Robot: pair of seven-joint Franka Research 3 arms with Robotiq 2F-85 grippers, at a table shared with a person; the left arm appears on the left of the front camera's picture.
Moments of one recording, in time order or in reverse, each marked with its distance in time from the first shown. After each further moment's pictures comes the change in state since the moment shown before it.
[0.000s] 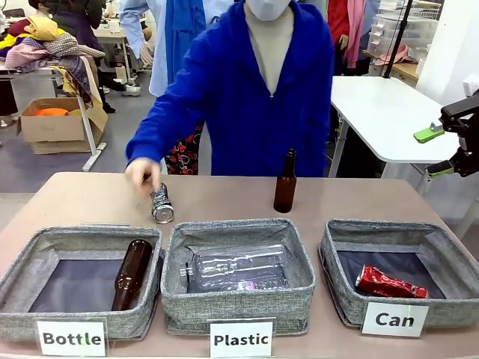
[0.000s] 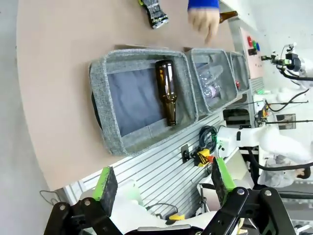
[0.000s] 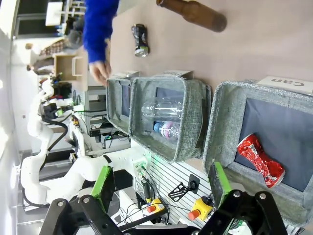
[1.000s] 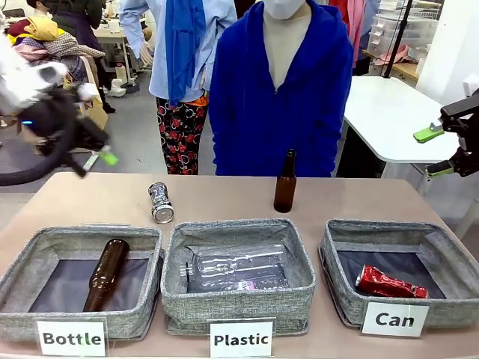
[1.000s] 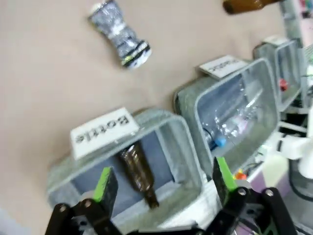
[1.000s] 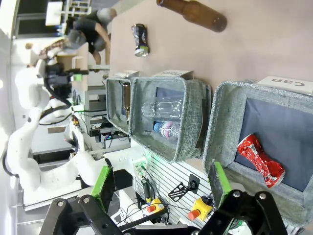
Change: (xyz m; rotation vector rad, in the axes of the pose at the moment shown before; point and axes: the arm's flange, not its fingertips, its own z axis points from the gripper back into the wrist) left arm 0.200 -0.152 -0.283 0.288 0.314 -0.153; right arm 0.000 0.000 0.000 0.000 0.001 0.001
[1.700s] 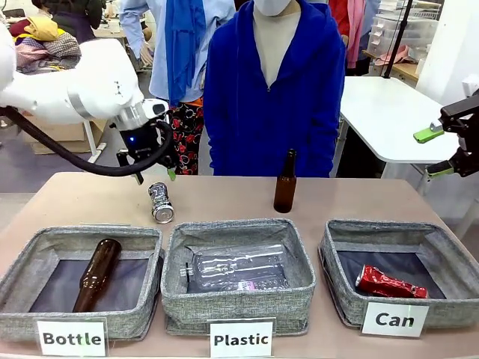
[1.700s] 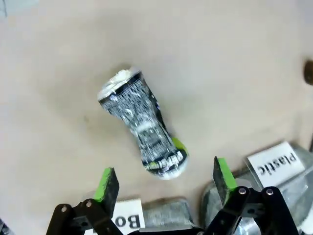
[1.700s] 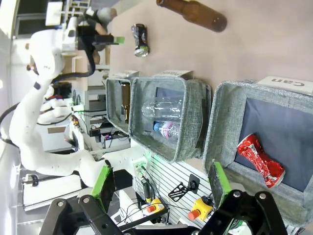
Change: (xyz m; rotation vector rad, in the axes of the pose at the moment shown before) left arm 0.128 -0.016 -0.142 0.308 0.025 0.167; right arm 0.000 0.000 0.000 0.000 0.000 0.000
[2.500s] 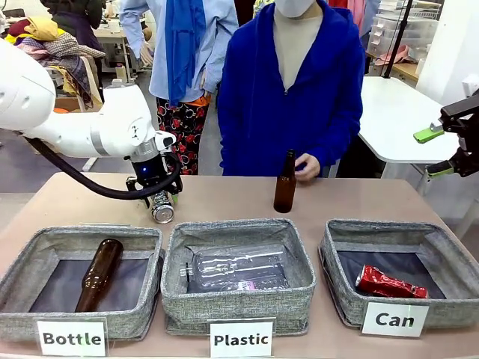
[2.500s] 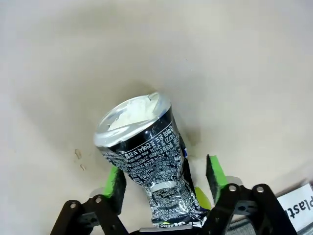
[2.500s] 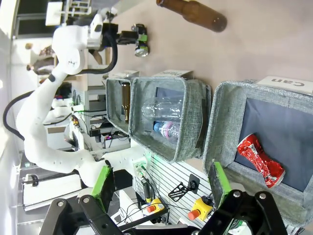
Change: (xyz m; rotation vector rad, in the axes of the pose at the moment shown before) left arm 0.009 0.009 -0.076 0.050 -0.004 0.103; right arm 0.000 0.000 0.000 0.000 0.000 0.000
